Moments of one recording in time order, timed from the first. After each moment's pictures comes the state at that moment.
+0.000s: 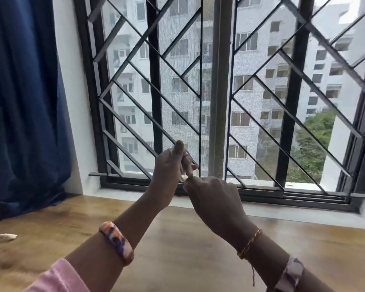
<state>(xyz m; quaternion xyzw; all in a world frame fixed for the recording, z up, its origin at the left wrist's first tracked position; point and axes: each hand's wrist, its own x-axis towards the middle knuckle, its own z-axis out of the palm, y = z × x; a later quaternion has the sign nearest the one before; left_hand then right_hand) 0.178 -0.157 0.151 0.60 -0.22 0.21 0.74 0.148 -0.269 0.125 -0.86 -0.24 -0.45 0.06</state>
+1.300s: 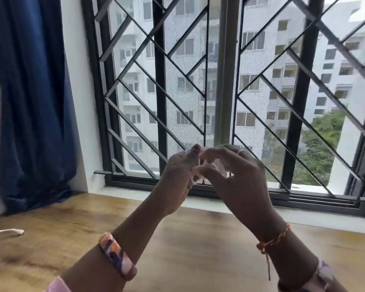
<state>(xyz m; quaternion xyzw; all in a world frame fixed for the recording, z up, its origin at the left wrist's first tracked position) 0.145 -0.164 0.160 0.61 -0.25 0.09 0.74 0.139 -0.290 0.156 -0.70 -0.36 -0.49 0.37</state>
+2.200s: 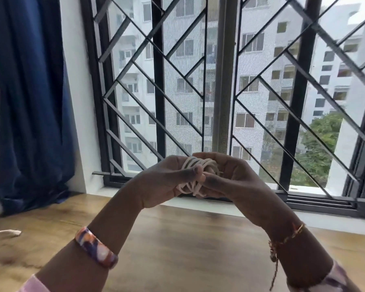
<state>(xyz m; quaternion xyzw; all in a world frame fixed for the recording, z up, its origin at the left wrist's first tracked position) 0.142 -0.133 0.172 0.63 -0.37 -0.12 0.67 0.132 -0.306 0.165 -0.61 -0.36 0.06 0.71</state>
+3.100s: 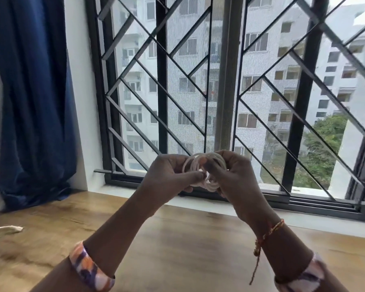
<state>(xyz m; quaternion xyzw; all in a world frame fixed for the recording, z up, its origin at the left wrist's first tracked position) 0.131 -0.141 0.162 0.77 -0.20 0.17 0.57 0.150 -0.285 0.160 -0.68 -0.25 -0.17 0.67</state>
